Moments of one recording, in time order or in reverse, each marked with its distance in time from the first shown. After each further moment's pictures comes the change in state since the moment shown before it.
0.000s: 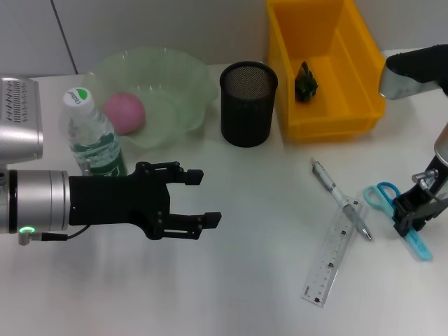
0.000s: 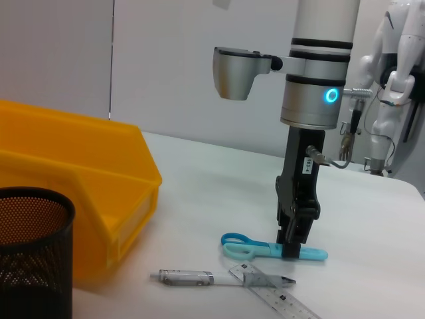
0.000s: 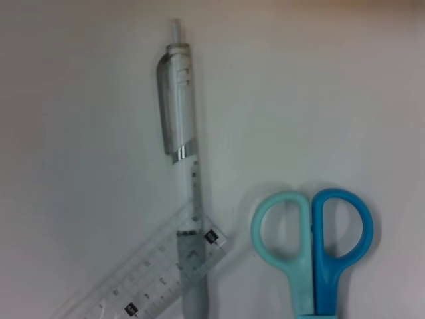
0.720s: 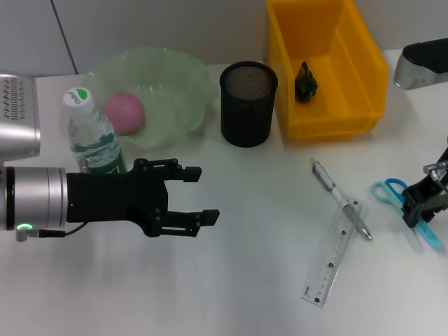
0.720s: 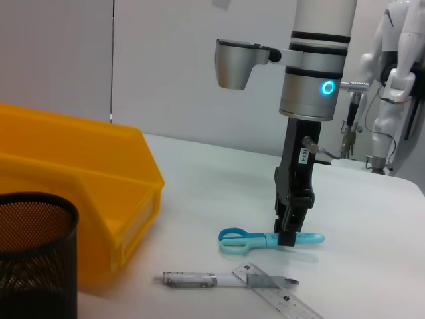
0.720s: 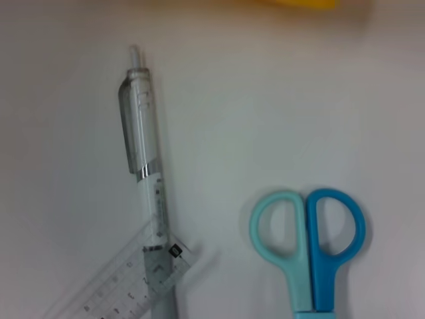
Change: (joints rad) left arm 0.000 0.005 0.000 0.013 0.000 0.002 0.000; right arm -0.015 -0.021 0.029 -0.022 0.000 0.002 0.002
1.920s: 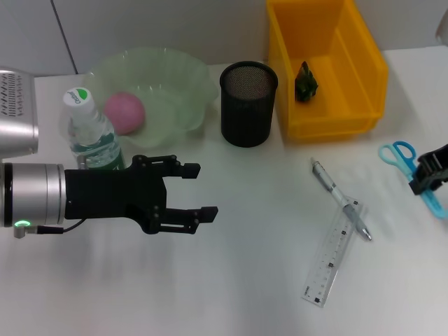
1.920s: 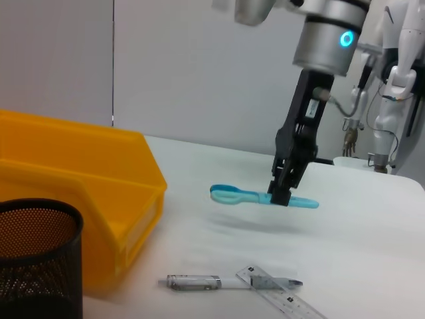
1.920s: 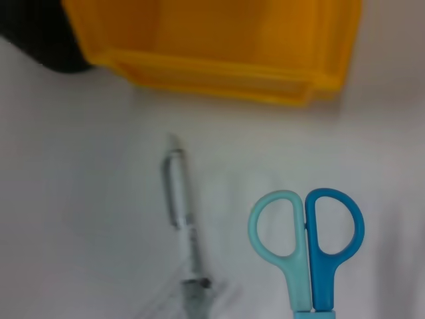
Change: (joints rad) left arm 0.000 0.003 0.000 0.013 0.000 0.000 0.000; right arm -0.104 0.013 0.114 -0.348 0.081 -0.147 -0.047
